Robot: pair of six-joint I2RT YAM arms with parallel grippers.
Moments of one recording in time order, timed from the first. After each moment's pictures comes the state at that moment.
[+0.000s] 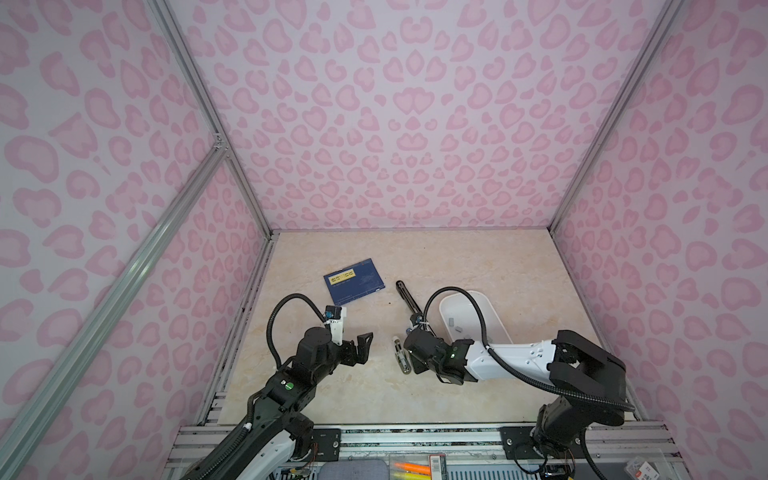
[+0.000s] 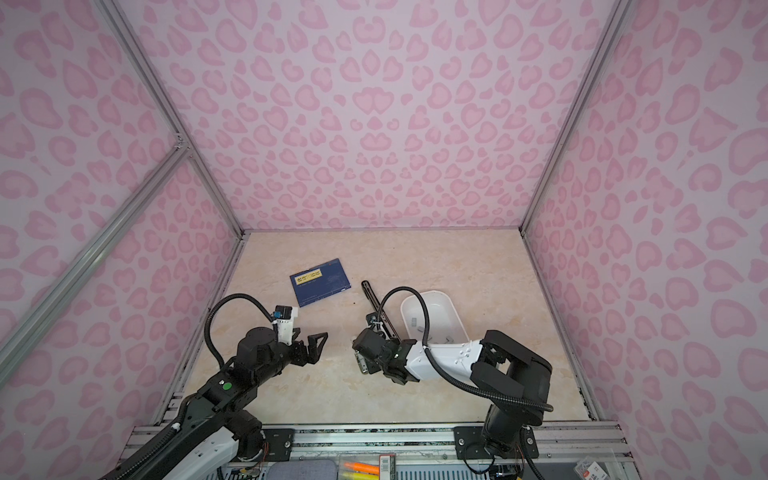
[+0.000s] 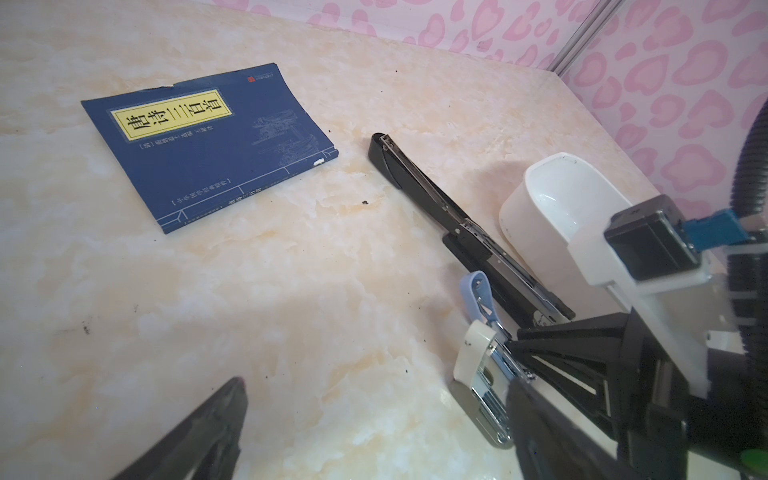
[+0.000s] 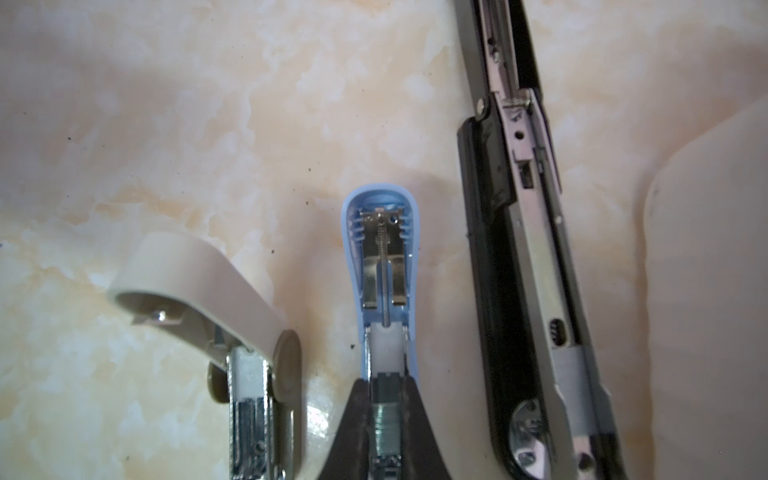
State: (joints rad) left arm -0.51 0.65 0.34 -0.20 0.02 -0.36; right arm 1.08 1.66 0.85 -0.22 0.36 0.62
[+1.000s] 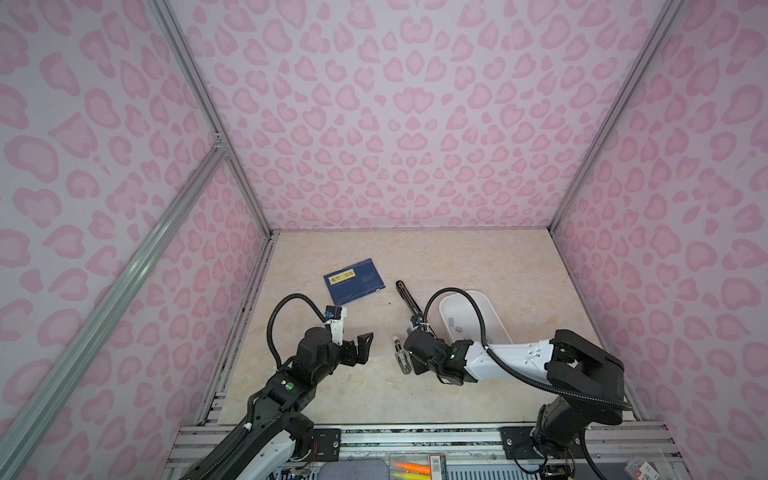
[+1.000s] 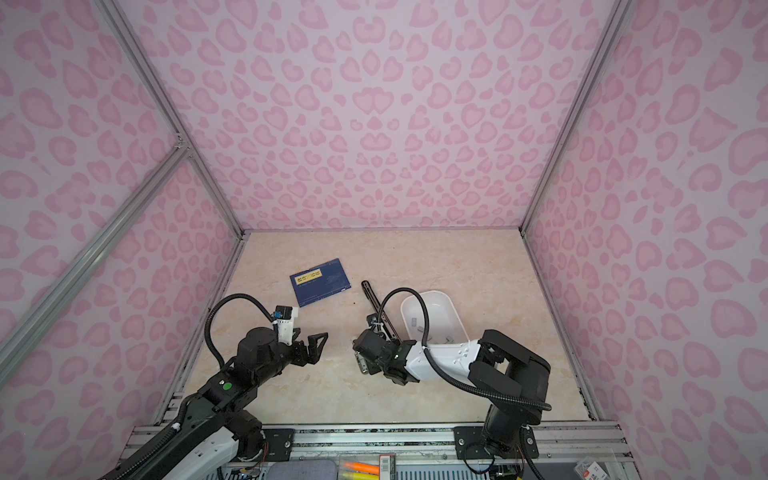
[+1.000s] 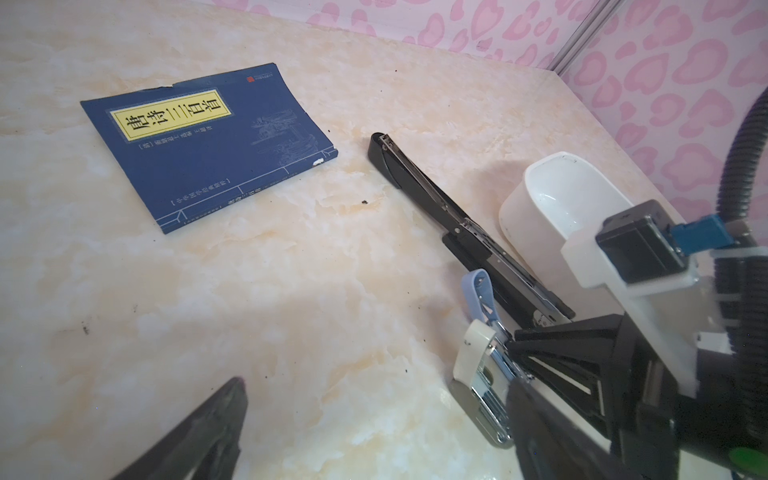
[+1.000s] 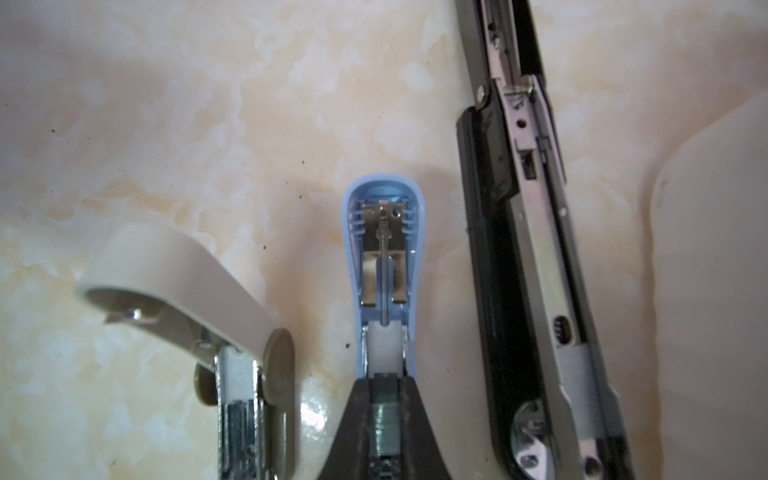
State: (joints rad) left arm -0.52 0.65 0.34 -0.20 0.01 -0.36; right arm 1.08 1.66 0.83 -0.20 0.35 0.64
